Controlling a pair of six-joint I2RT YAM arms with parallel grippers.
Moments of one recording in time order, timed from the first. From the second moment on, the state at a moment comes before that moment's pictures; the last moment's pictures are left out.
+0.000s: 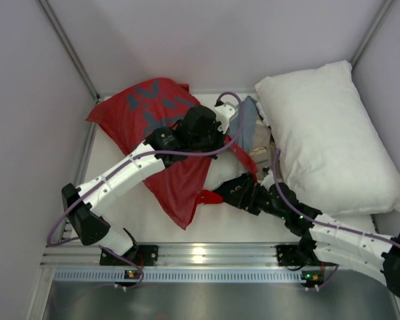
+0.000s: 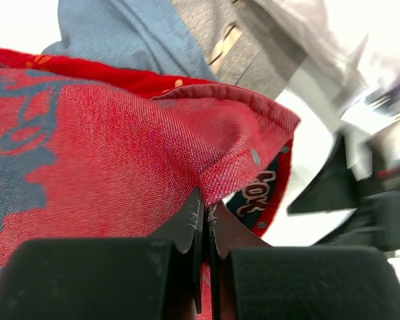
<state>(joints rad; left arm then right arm) -0.87 1.52 1.57 -0.67 -0.04 -0.09 0.80 0.76 0.26 0.20 -0.08 1.05</state>
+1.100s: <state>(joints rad) -0.88 1.49 1.60 -0.68 0.04 -0.13 1.03 1.37 0.53 0.44 0.11 1.53</state>
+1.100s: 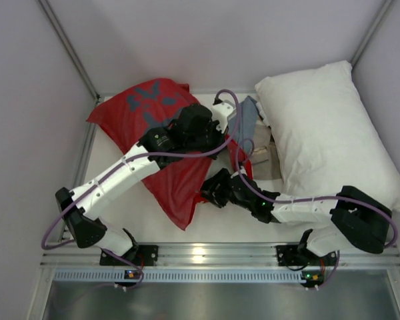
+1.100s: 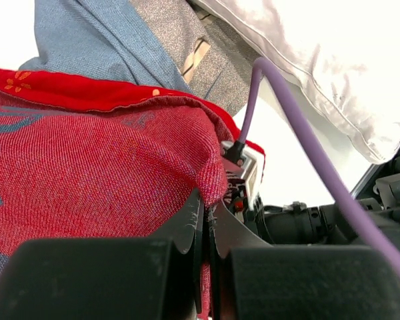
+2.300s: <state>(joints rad) -0.79 1.50 1.81 -0.87 0.01 -0.11 1.40 0.94 0.45 0.14 0.54 1.18</state>
